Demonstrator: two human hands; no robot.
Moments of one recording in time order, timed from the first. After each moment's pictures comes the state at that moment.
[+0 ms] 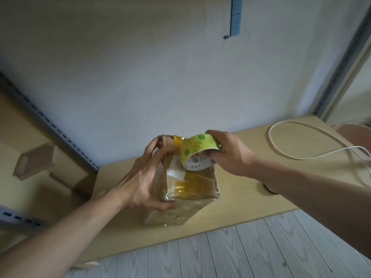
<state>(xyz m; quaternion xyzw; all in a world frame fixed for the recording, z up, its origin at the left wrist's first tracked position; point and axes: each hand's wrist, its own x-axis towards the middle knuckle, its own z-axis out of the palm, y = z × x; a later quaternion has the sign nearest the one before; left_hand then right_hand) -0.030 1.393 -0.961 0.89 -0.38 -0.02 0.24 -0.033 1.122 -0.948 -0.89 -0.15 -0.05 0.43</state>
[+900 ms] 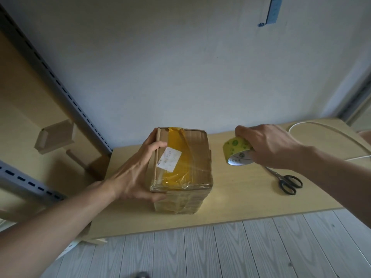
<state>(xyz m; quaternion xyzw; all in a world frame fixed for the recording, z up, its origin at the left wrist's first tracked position) -0.034 1.462 -0.985 0.89 -0.36 -0.04 0.28 -0.028 1.094 -0.939 -0.95 -0.27 -0.12 0.04</state>
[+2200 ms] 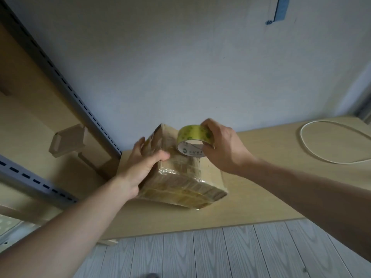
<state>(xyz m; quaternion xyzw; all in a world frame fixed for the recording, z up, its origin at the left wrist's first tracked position) -0.044 1.432 -0.955 0.78 0.14 -0.10 0.60 -0.016 1.199 -0.959 -0.90 -0.20 -0.11 0.37</state>
